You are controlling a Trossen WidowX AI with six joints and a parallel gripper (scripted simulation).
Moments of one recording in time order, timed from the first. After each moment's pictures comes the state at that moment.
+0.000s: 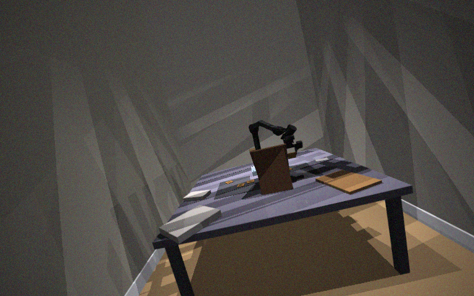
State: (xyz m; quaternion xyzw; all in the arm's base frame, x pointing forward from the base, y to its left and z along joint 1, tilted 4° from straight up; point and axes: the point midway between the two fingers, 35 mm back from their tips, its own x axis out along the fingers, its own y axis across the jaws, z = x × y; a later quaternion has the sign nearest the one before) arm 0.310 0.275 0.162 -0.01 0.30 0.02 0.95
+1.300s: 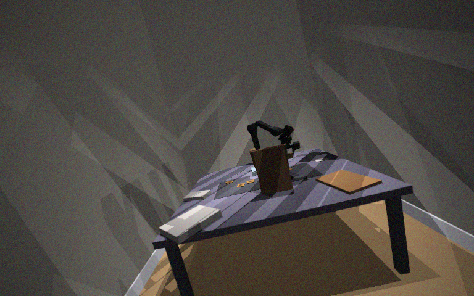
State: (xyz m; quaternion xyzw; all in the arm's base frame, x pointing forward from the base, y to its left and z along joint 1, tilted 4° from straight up) arm 0.311 0.255 0.161 -0.02 0.30 0.02 0.95
